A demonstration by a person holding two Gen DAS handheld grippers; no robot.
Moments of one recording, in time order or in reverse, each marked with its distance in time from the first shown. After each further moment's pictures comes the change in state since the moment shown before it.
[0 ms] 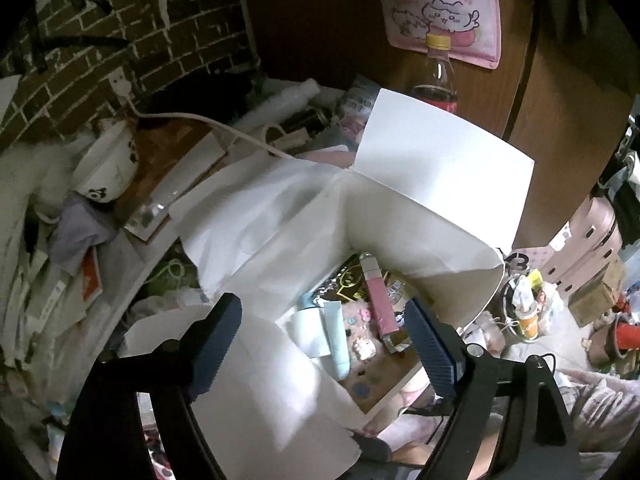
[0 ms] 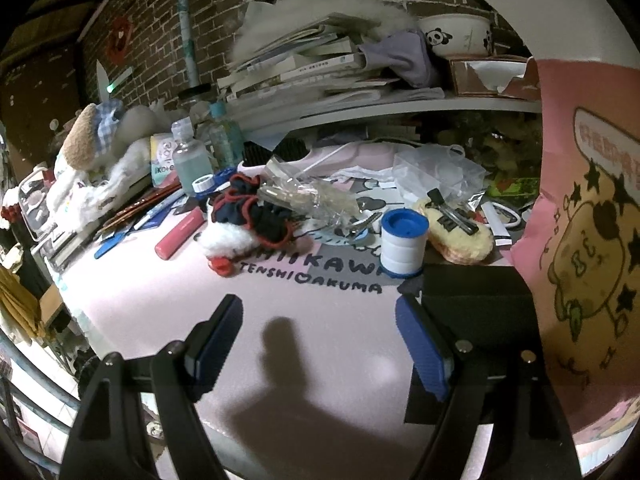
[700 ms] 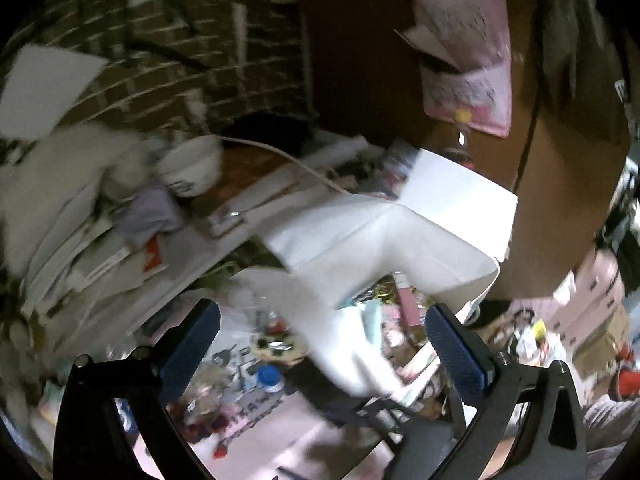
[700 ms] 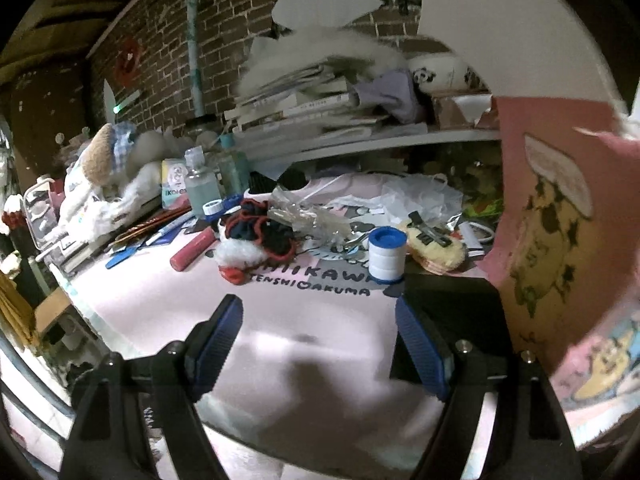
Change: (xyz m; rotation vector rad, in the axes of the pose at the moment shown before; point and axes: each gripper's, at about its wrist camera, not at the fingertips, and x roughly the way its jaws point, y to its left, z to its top) left arm -0.081 0.050 -0.076 -0.169 -0.256 0.076; right arm -0.037 0.006 -0.018 -0.014 -0.150 -0.034
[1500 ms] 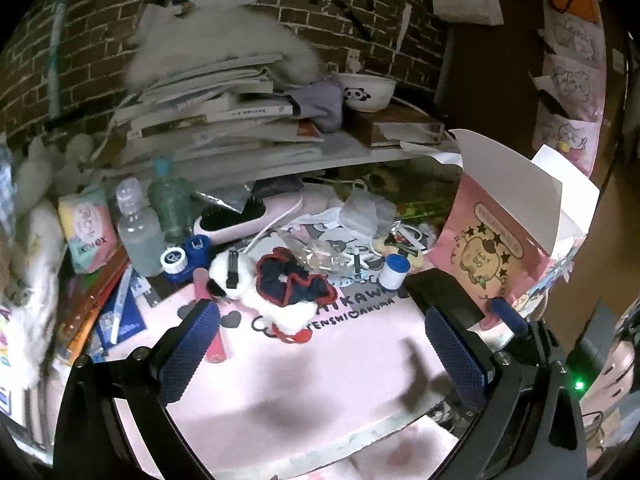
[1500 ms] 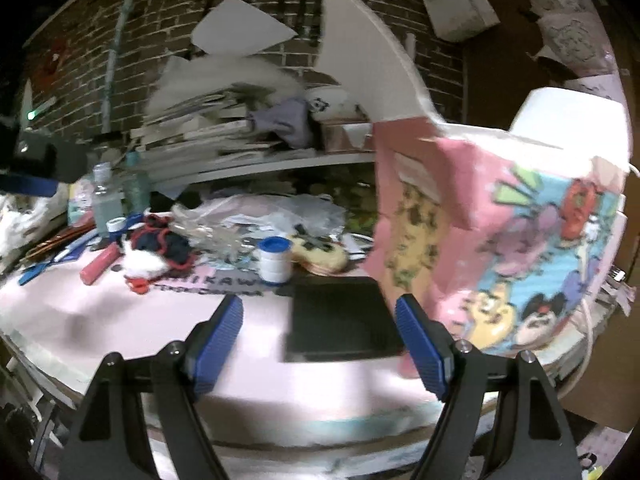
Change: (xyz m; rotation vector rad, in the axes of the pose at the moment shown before) left arm -0.015 0.097 -0.162 -0.370 -0.051 0.143; right arm -0.023 -0.002 -0.013 0.039 -0.093 -0.434
